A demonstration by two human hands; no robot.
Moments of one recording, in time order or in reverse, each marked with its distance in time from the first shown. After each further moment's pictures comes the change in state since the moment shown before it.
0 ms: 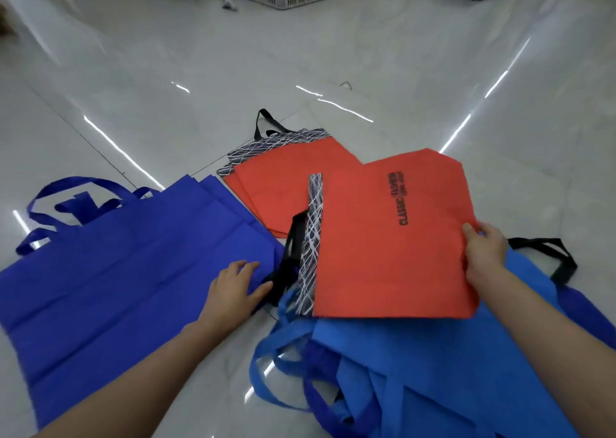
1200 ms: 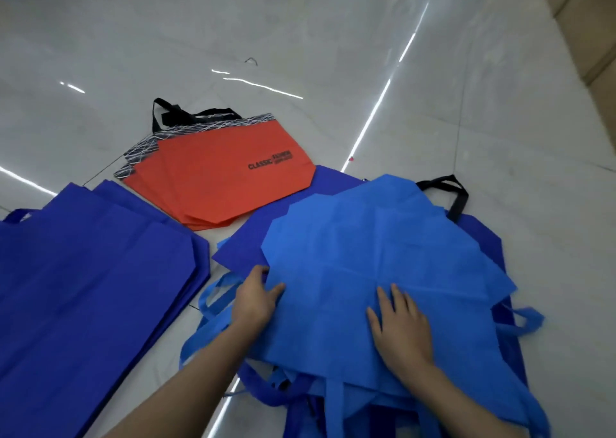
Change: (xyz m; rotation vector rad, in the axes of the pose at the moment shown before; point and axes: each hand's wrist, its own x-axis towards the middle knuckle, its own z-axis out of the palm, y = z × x) left_hand -0.029 0.138 0.071 -0.486 -0.218 -0.155; right_hand -0.157 0.115 -0.097 -1.170 -0.420 -0.207
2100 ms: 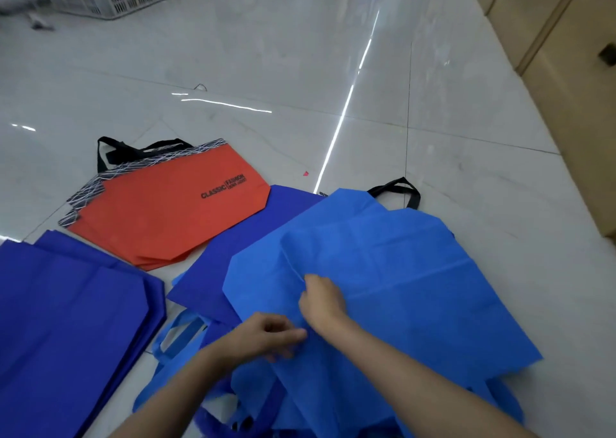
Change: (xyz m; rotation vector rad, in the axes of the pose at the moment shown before) left_hand -0.025 0.046 0.018 -0.020 -0.780 0.154; right_hand 0.049 -0.062 -0.058 0.311 -0.097 -0.012
